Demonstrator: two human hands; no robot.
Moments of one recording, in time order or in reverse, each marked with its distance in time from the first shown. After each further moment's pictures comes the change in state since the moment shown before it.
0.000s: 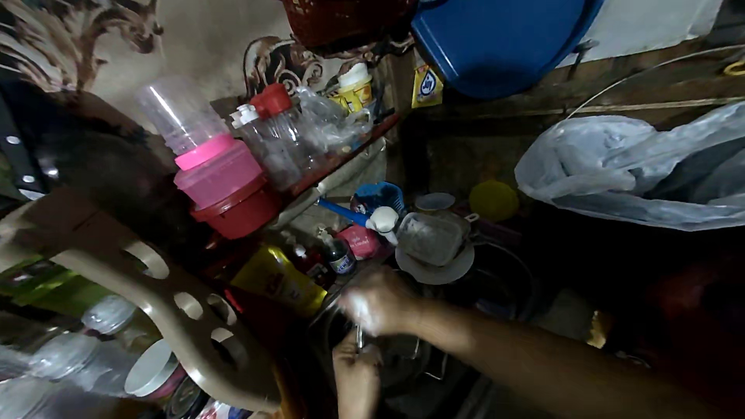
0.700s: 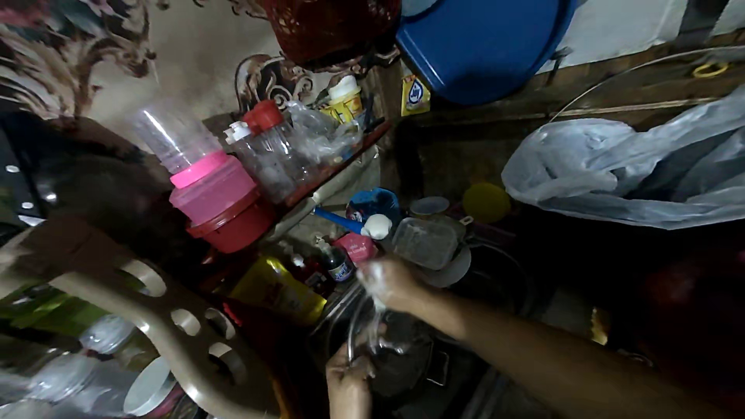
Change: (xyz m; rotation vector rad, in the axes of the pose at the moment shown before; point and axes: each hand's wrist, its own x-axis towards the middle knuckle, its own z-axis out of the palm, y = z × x) left_hand 0.000 0.008 -0.008 -0.071 -0.032 -0.044; right_hand 0.010 0.013 -0.026 0.143 -0.177 0.467
